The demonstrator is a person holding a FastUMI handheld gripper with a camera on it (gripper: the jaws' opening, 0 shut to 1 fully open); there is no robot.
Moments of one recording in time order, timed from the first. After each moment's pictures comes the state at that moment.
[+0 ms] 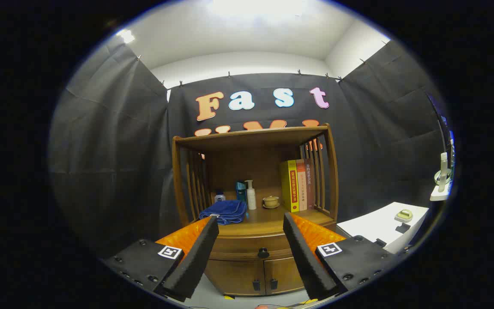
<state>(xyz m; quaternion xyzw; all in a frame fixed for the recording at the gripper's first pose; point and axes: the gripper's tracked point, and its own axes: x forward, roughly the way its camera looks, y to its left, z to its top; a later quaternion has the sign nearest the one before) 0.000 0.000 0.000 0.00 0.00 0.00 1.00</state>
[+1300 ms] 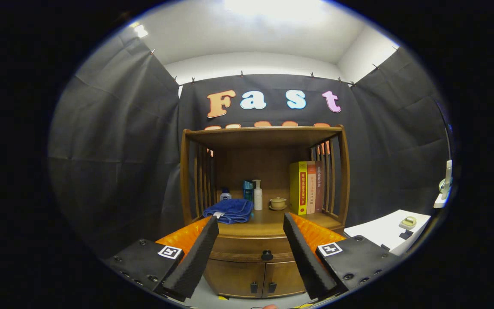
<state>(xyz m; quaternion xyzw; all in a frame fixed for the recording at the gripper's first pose) 0.031 0.023 -0.020 -0.04 -0.01 0.03 1.00</state>
